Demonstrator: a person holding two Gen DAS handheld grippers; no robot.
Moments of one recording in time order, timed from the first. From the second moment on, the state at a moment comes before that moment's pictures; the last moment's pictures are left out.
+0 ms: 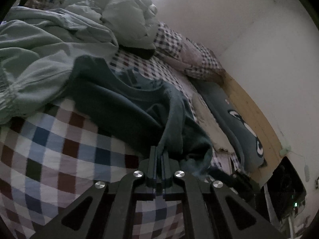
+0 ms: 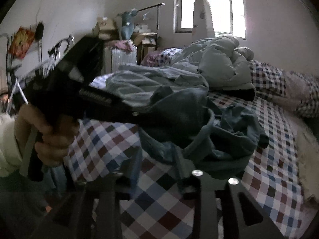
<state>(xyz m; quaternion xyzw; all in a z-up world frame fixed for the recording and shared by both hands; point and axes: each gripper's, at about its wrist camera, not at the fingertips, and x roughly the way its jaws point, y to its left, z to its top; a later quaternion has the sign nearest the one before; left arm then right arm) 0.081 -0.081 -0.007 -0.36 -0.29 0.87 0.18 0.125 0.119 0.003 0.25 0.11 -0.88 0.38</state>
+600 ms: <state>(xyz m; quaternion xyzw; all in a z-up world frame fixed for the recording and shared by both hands) 0.093 -0.089 -0.011 -0.36 -0.30 0.86 0.18 0.060 0.171 0.026 0.30 -0.08 -0.90 0.31</state>
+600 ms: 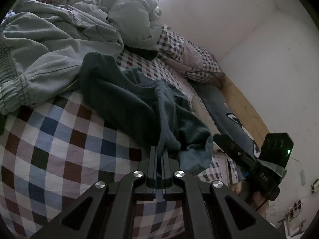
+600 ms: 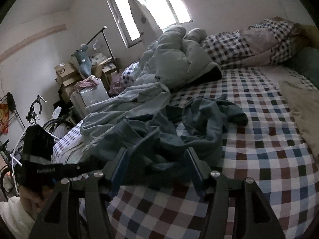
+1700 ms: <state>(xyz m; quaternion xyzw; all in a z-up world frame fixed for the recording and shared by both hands) 0.105 -0.064 -0.086 -0.42 -0.55 0.70 0.20 0.053 0.138 0.002 0.31 -0.06 -0.89 0.32</state>
